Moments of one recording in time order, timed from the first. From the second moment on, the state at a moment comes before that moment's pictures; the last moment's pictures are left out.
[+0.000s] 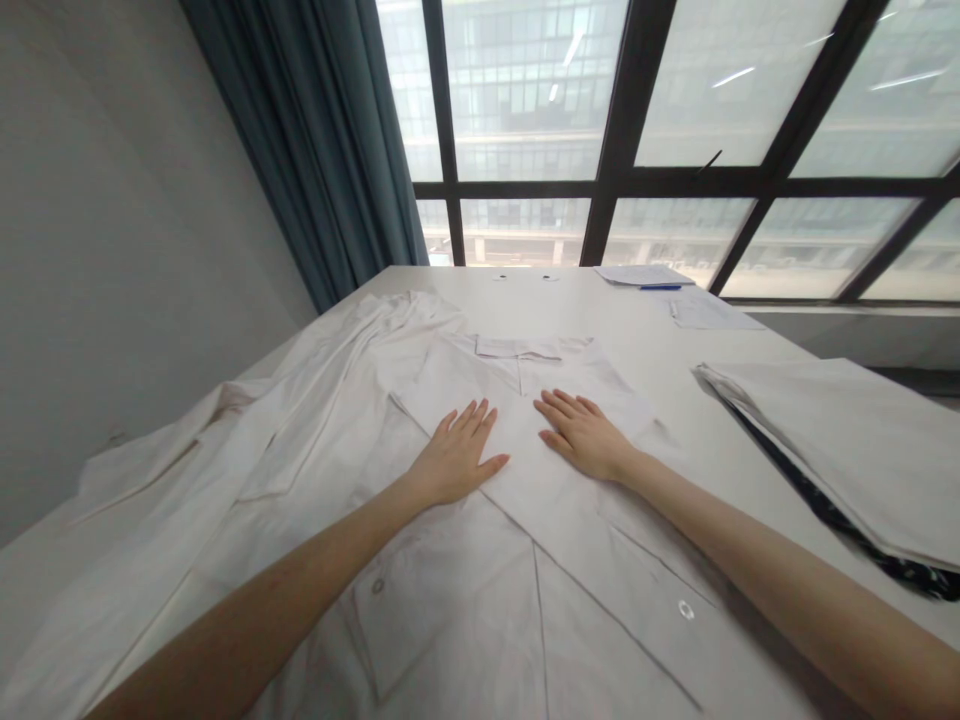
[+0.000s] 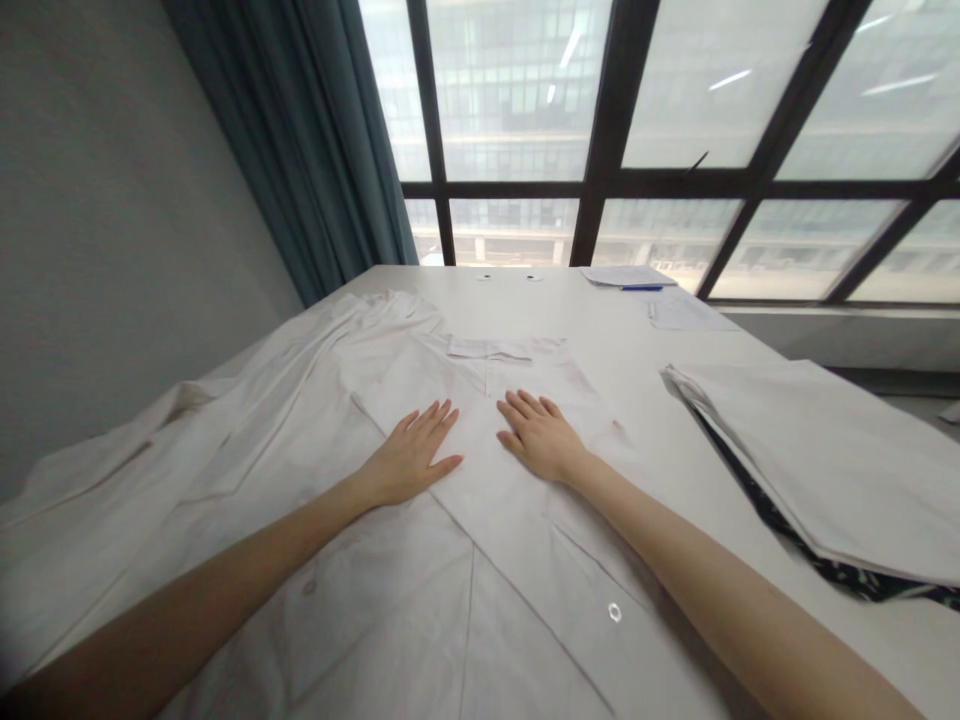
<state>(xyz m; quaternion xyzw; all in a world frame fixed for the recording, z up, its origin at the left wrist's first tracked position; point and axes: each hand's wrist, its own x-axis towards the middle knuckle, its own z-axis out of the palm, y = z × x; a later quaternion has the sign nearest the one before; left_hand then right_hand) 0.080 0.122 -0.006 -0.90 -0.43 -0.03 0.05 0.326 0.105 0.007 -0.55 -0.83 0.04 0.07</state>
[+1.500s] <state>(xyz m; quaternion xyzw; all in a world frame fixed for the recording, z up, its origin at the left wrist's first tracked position) 0.078 0.117 -0.005 -0.90 -0.43 -0.05 0.05 0.354 0.082 -0.008 -0.61 -0.79 -0.02 0.07</state>
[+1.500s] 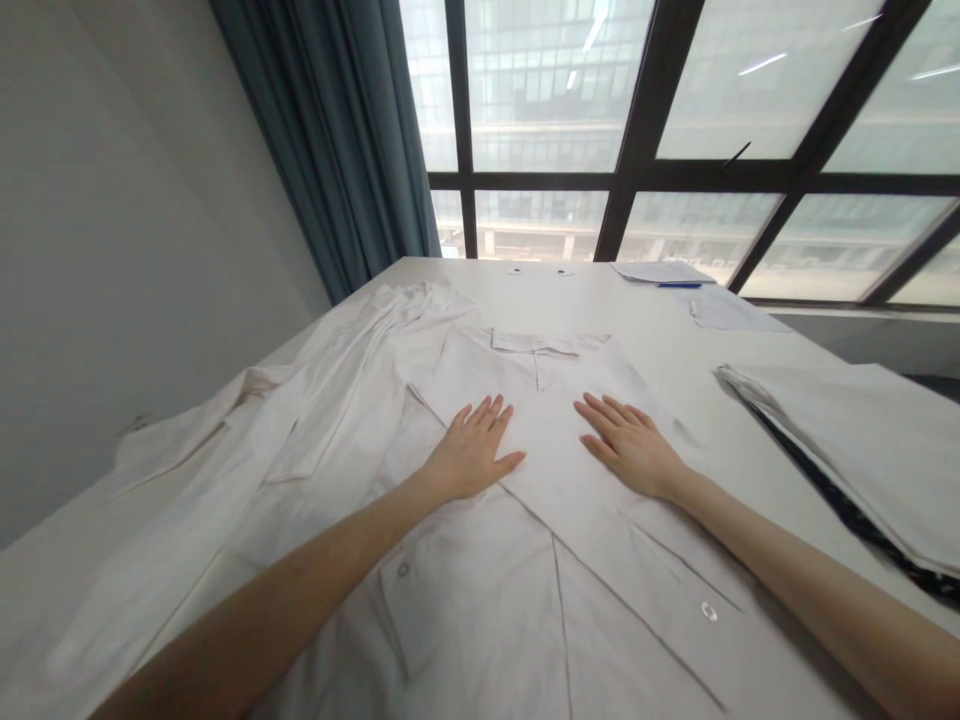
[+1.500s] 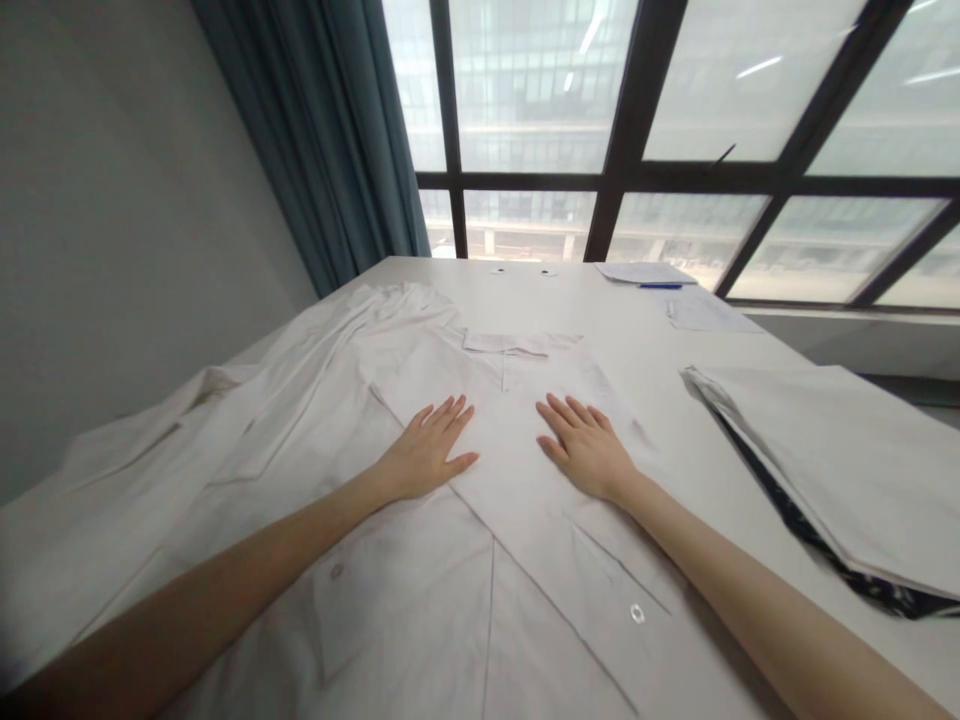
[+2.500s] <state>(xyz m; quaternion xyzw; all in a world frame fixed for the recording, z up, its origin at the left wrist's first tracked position) 0.066 0.113 0.011 -0.92 -0.37 -0.08 -0.02 0.307 -0.002 0.010 -0.42 -0.89 0.08 0.14</state>
